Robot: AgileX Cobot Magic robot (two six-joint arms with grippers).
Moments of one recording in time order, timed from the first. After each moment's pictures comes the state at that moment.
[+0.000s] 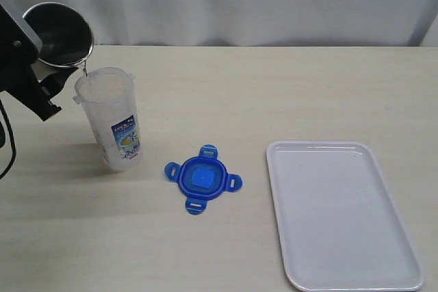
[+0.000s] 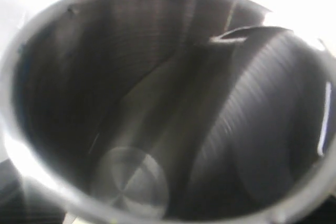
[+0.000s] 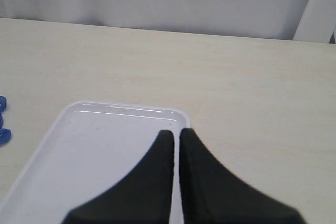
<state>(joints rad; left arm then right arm) -0.04 1.54 -0.65 0.56 -0.54 0.39 0.06 0.01 0.00 -0.06 0.34 -0.01</state>
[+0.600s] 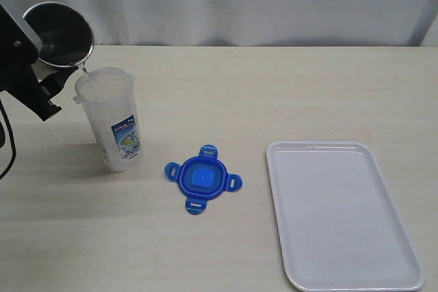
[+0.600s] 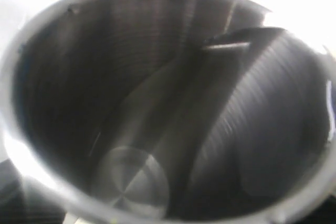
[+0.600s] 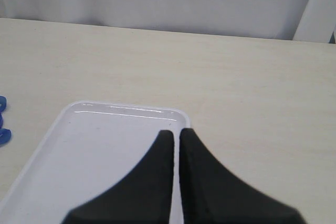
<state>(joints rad) -0.04 1.54 -0.65 0.57 -0.54 0.40 0.06 0.01 0.00 -0.06 0.34 -0.01</state>
